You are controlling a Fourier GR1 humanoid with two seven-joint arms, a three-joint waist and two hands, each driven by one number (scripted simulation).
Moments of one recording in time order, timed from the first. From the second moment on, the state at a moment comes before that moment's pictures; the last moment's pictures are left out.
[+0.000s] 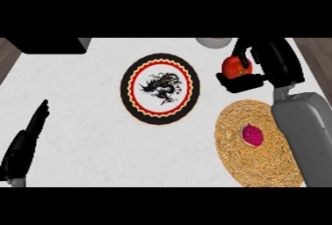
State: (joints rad) left arm 0.06 0.34 0.09 -1.47 -0.15 0.04 -0.11; right arm -0.66 -0.33 0.11 -1.40 0.65 -0.01 0.09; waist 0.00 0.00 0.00
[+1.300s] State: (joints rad) left arm 0.01 0.31 0.08 -1.49 -0.18 0.00 -0.11; right arm -1.07 0.00 0.25 -0.60 0.50 -0.22 0.19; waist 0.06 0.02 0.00
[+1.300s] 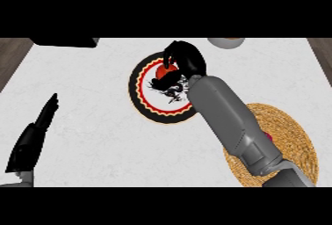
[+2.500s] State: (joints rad) left arm 0.07 0.30 0.12 -1.46 -0.18 0.00 -0.15; right arm -1.00 -0.09 0.01 -0.56 0.02 -0.48 -0.15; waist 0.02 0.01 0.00
